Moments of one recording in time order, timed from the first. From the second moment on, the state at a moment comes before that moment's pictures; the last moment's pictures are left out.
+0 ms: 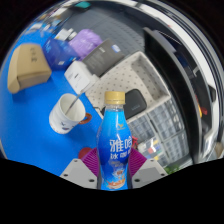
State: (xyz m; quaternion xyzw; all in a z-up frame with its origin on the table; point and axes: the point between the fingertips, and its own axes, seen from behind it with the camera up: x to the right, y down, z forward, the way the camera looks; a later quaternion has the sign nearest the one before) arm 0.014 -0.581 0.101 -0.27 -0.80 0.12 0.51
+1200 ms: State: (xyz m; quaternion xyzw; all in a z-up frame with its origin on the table) arm -0.032 -0.579 0.147 -0.32 -0.78 0.18 0.51
